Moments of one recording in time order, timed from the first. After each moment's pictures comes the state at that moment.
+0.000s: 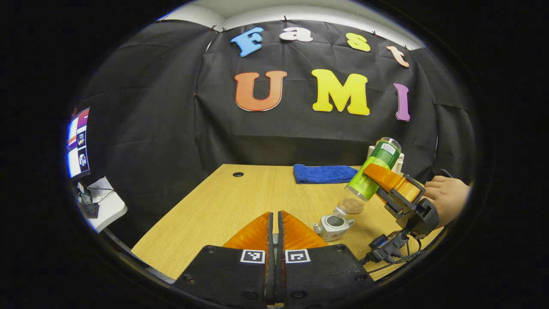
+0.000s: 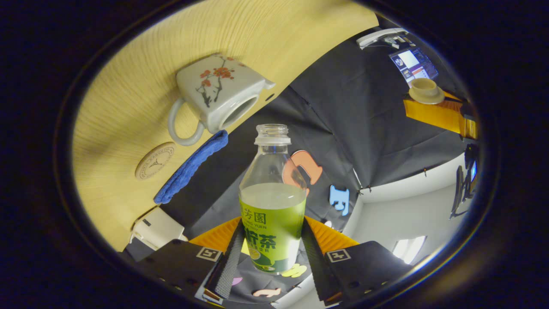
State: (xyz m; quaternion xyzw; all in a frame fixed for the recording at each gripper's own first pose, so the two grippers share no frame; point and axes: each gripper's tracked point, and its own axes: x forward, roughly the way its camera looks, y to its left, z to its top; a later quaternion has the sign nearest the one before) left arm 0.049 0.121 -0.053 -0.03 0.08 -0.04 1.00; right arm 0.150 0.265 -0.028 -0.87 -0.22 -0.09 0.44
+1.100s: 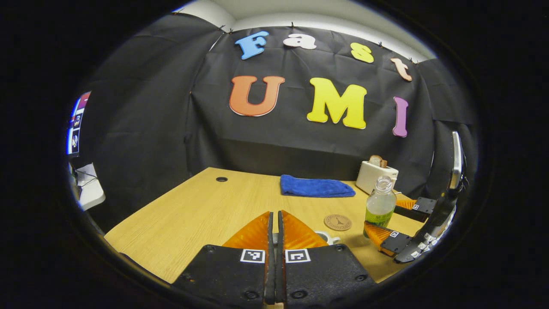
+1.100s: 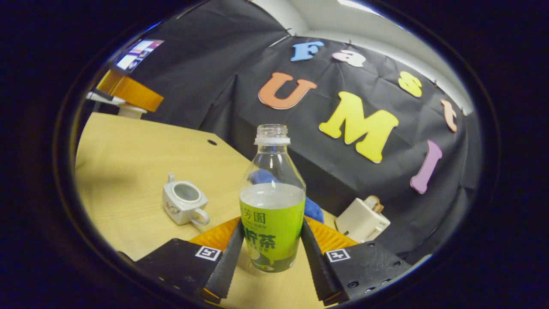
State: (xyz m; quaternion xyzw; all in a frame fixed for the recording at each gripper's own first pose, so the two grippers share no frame) left arm 0.082 0.061 -0.044 -0.08 0.03 -0.09 0.99; right arm 0.151 0.193 -0.089 -0.20 0.04 0.12 0.97
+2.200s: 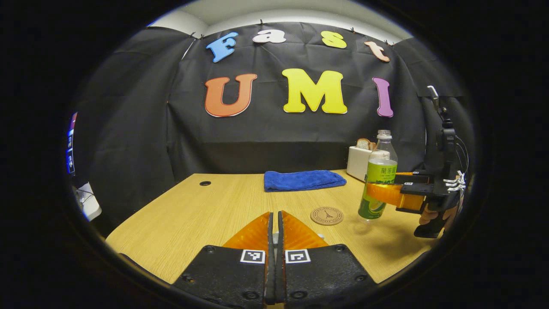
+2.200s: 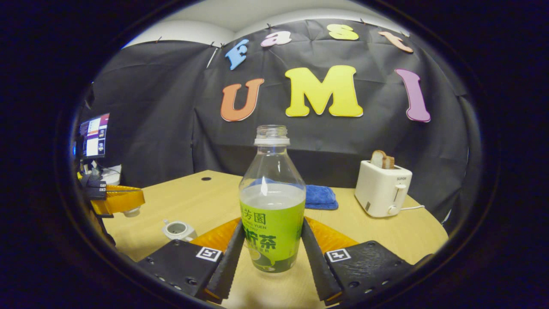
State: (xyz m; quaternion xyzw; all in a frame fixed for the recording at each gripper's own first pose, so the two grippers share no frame) left arm 0.097 0.010 -0.069 -0.02 0.04 -0.10 0.99; right arm 0.189 0.154 -0.081 0.01 0.08 0.16 0.98
